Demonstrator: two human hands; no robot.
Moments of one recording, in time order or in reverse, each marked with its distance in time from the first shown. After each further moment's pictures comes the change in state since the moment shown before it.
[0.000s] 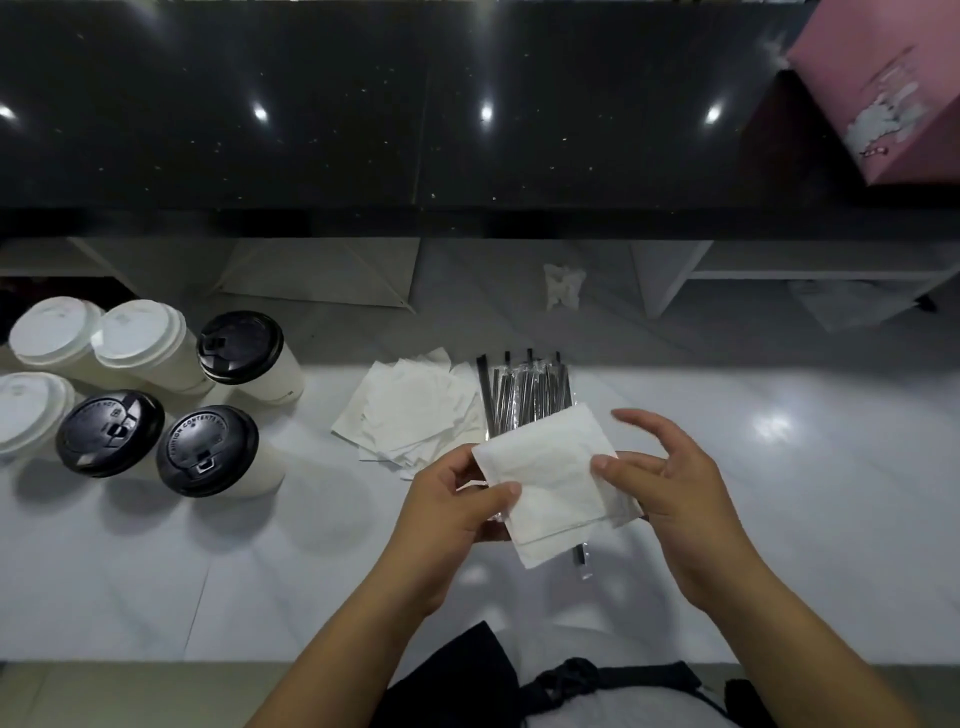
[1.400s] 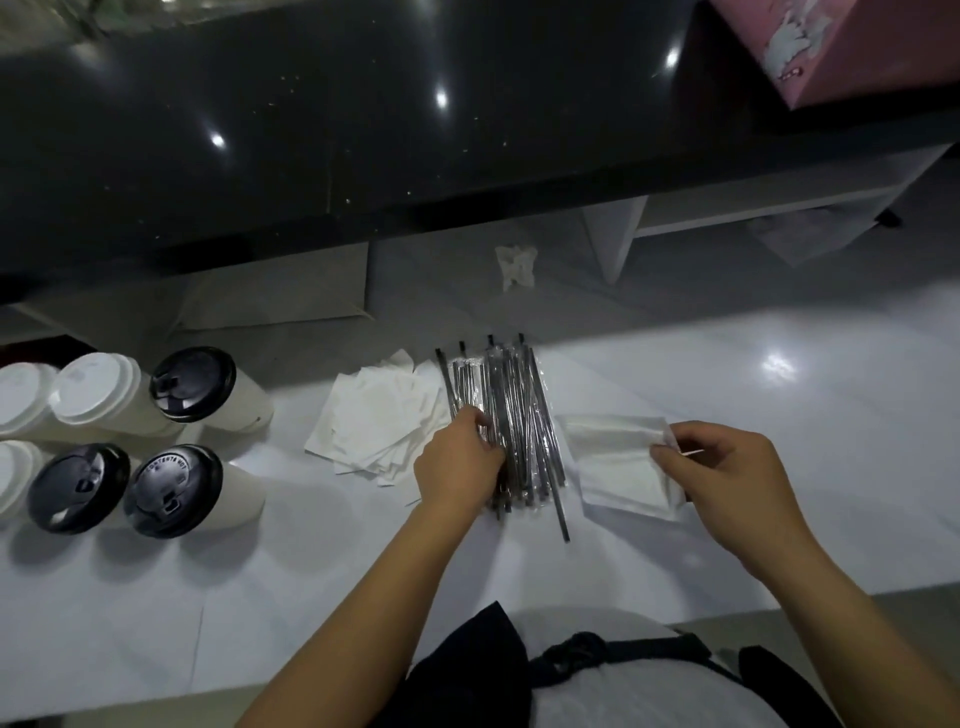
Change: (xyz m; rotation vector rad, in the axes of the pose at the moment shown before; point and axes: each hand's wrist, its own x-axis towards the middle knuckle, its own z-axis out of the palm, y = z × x) left_hand 0.092 -0.038 0.035 1.215 0.253 0.109; right_hand 0.009 0.039 -0.084 -0.335 0.203 -0.120
